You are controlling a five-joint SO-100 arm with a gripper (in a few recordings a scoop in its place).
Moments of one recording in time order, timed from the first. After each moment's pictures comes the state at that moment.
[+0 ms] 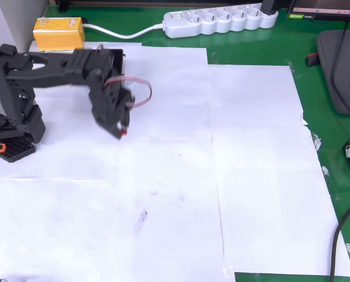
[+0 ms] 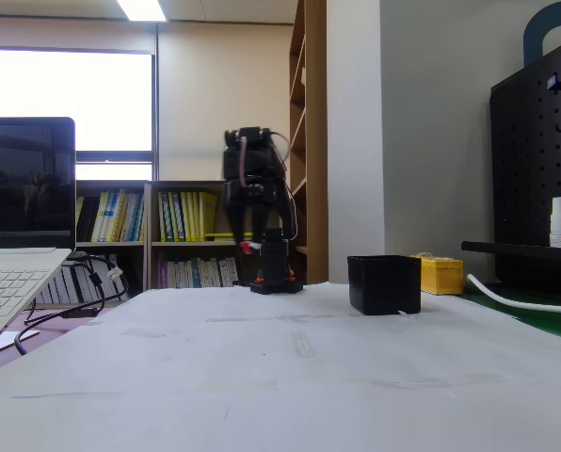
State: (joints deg) arm 7.5 98.2 111.4 94.7 -67.7
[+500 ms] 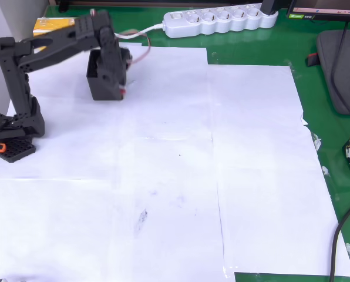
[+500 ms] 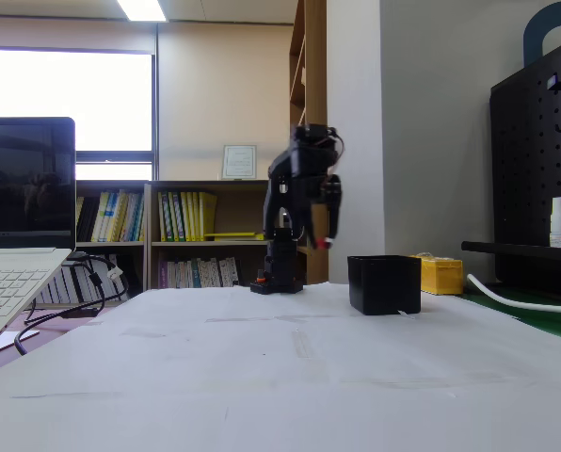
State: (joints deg) arm -22.0 98.2 111.4 95.5 -56.2
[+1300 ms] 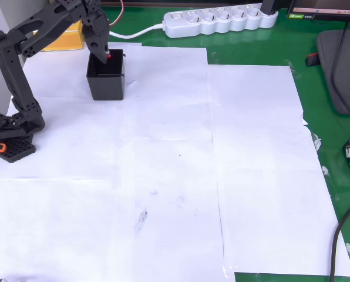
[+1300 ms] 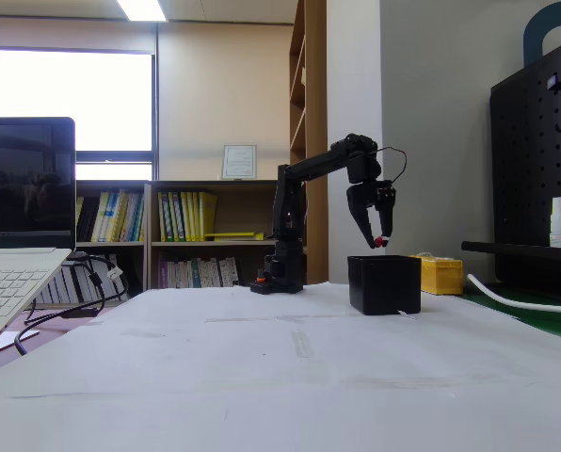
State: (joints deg) arm -38.7 97.3 107.1 88.0 -49.2
